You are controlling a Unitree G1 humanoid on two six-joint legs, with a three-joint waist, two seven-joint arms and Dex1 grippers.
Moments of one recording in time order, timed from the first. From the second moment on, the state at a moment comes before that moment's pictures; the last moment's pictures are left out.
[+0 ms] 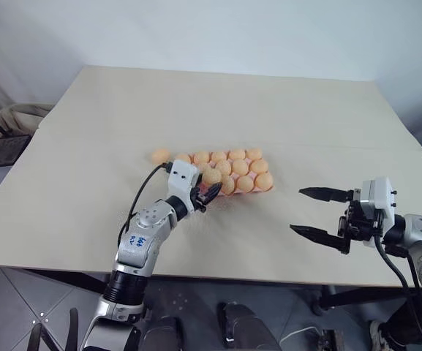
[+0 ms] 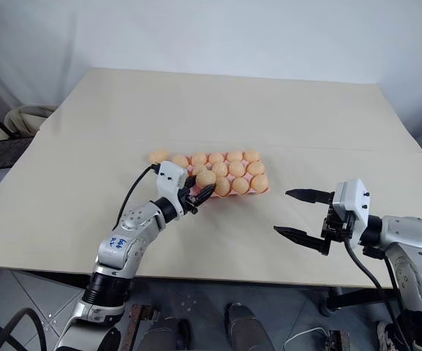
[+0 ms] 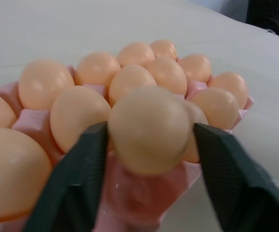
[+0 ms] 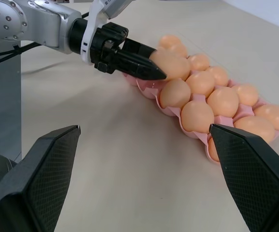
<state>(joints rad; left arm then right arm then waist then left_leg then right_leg) -0.43 0.13 -0.10 -0.07 -0.21 0.52 -0.30 -0.11 -0.80 -0.24 -0.23 0.60 0.27 1.15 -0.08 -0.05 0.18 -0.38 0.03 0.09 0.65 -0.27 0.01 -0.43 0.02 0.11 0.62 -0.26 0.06</state>
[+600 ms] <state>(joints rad) -0.13 0.35 0.13 -0.41 -0.30 0.49 -0.42 -0.16 -0.80 -0.23 -0.23 0.60 0.29 1.16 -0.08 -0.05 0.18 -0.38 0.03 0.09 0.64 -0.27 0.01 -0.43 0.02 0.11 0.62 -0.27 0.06</state>
